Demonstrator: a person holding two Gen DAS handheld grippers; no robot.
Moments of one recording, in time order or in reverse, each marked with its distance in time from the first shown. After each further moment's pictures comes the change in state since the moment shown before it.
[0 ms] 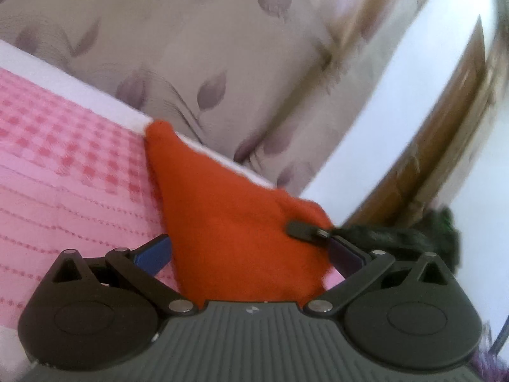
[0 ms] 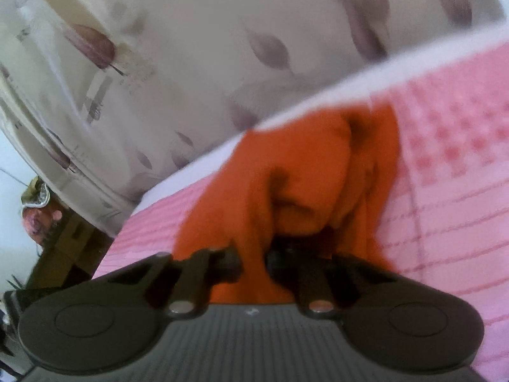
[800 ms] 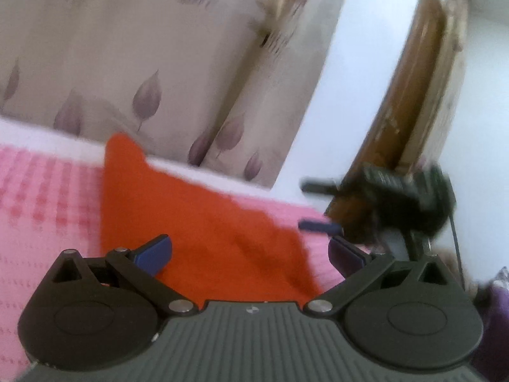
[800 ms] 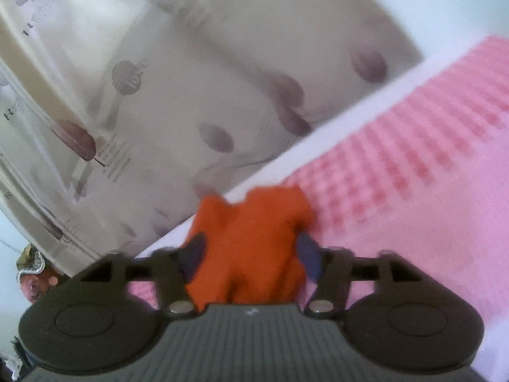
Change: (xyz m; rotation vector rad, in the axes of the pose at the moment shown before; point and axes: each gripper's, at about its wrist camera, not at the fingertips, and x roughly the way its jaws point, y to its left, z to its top) left arm 0.051 -0.049 -0.016 0.227 0.047 -0.037; right arm -0.043 -0.066 0.045 0.177 -0.102 -0.089
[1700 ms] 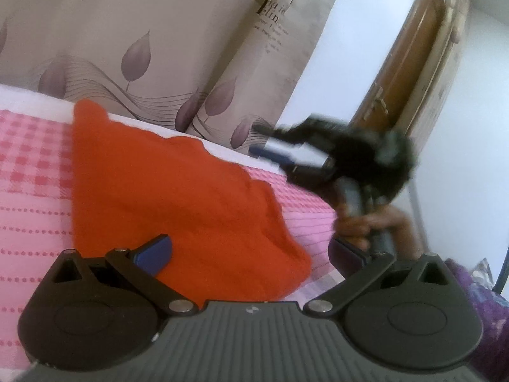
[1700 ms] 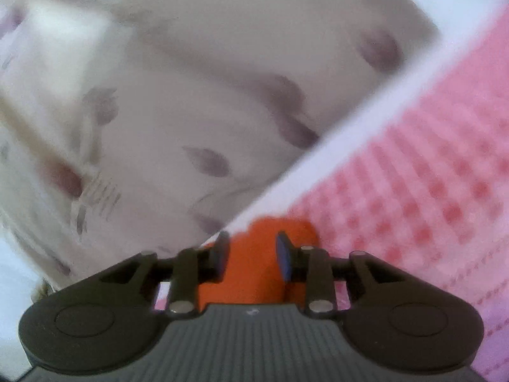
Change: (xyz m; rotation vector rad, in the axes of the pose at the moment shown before) left arm 0.003 0.004 -0.012 -0.023 0.090 -0.088; right arm 0.034 -0.009 0.010 0.017 -0.089 0.153
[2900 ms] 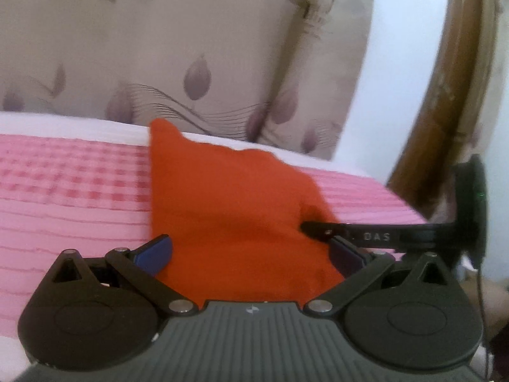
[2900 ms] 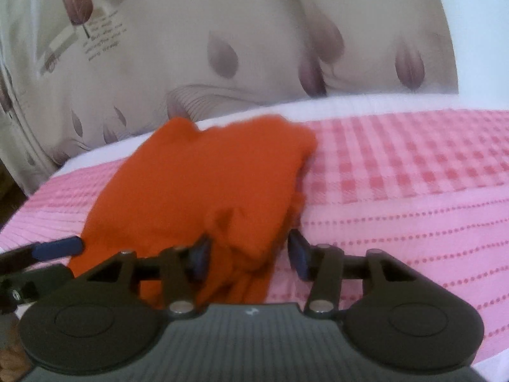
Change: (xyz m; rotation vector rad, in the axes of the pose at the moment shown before) left arm -0.010 -0.022 0.004 0.082 -0.017 0.376; right arm 0.006 0.047 -0.093 -0.454 0.172 -0.391
